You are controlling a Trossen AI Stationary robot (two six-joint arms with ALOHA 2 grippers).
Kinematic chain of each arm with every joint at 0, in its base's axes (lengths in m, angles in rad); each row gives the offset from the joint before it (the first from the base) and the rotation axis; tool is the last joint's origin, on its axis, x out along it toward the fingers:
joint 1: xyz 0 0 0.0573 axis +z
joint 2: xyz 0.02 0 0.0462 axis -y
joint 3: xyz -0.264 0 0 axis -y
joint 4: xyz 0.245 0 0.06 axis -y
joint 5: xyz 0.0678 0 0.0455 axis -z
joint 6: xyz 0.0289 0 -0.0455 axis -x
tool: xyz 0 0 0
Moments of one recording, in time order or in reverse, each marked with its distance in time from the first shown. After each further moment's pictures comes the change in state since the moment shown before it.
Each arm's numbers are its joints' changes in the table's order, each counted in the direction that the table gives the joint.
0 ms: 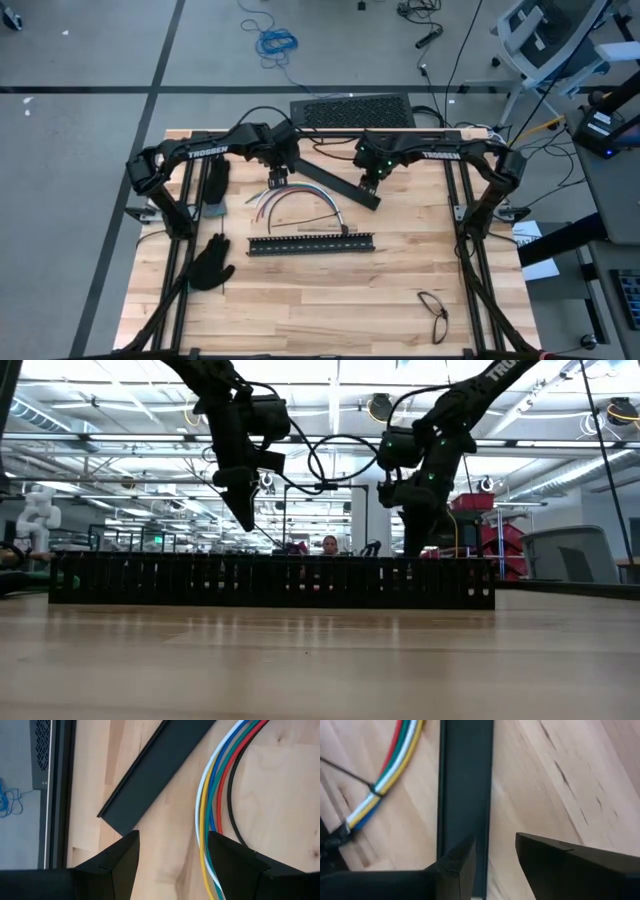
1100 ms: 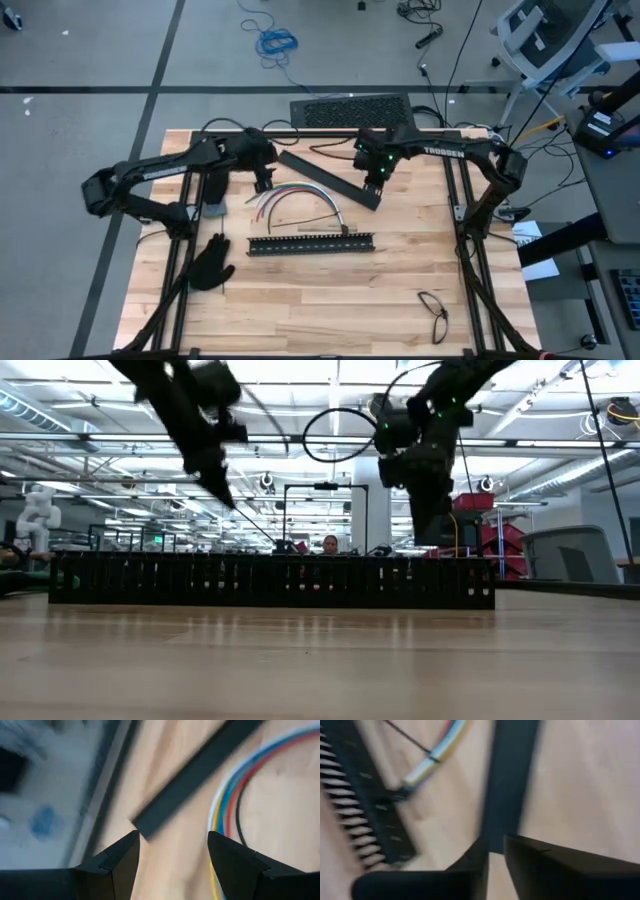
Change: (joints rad) left arm -0.014 0.397 -0.362 0.305 -0.054 0.057; right arm 0.044 0.010 0.167 -0.307 -0.105 0.068
